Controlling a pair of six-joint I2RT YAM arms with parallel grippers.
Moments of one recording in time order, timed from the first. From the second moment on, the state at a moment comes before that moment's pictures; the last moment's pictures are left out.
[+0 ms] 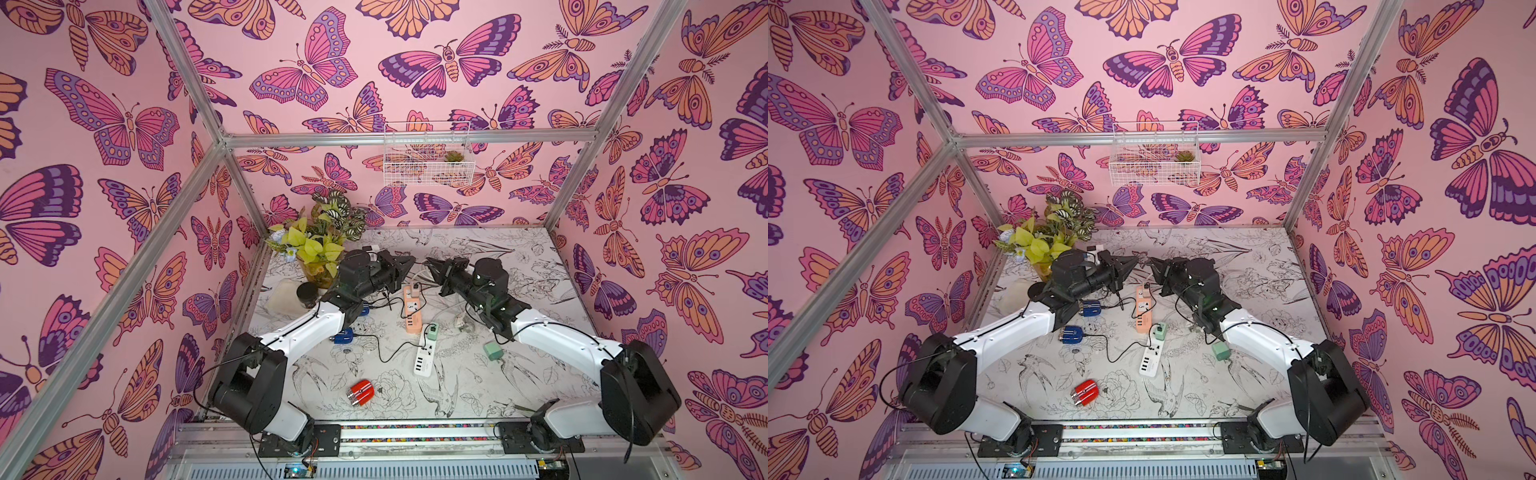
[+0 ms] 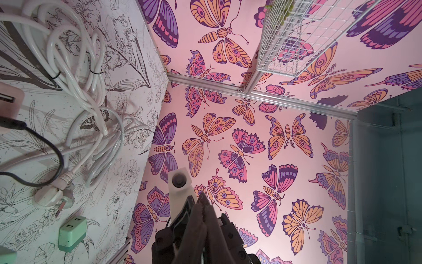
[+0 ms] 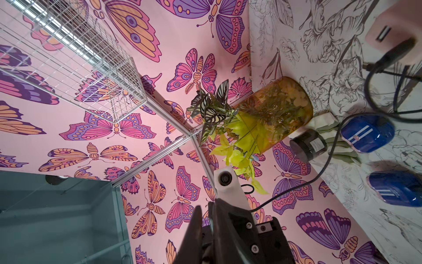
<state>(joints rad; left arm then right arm) -0.52 1.51 0.95 0.44 0.42 -1.67 0.58 1.41 0.86 0.43 -0.14 2.09</state>
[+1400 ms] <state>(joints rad) -0.55 1.55 1.00 0.37 0.51 -1.71 0.52 1.49 1.00 0.20 -0.33 1.82</state>
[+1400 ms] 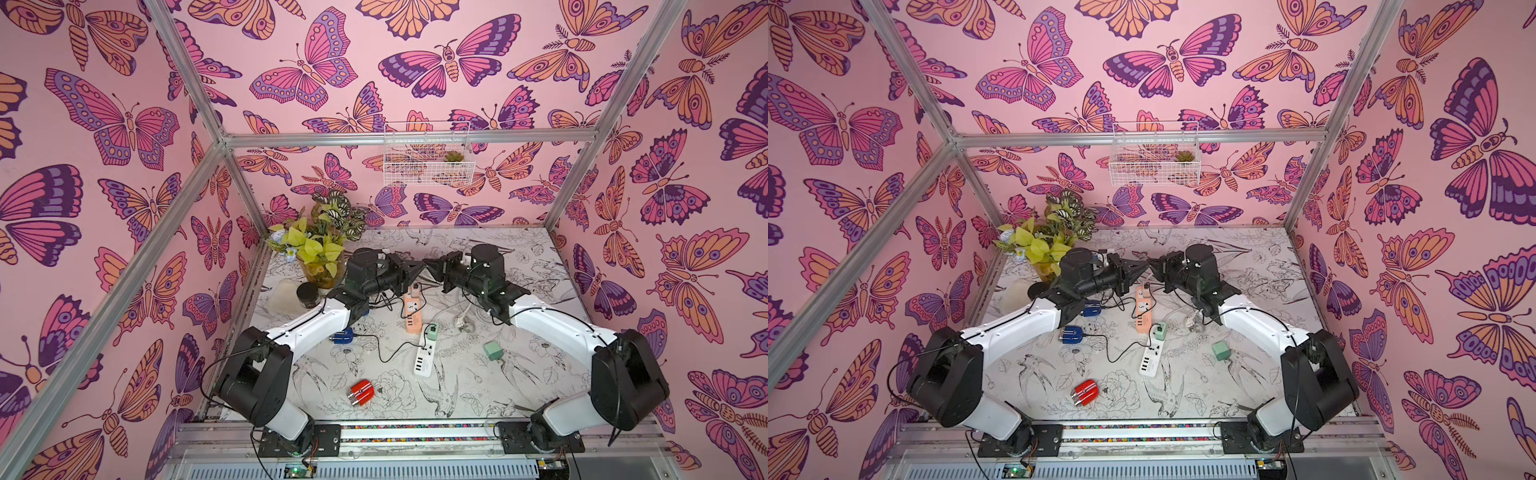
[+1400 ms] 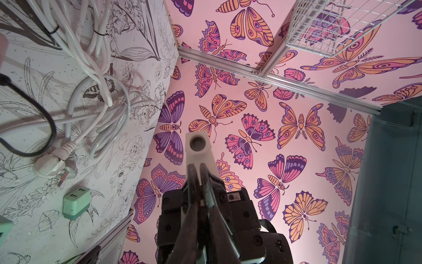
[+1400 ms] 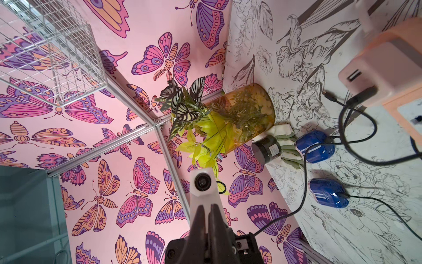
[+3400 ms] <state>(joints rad) -0.52 1.45 0.96 0.26 0.51 -1.68 0.05 1.17 0.58 -0.66 -0.26 1.68</state>
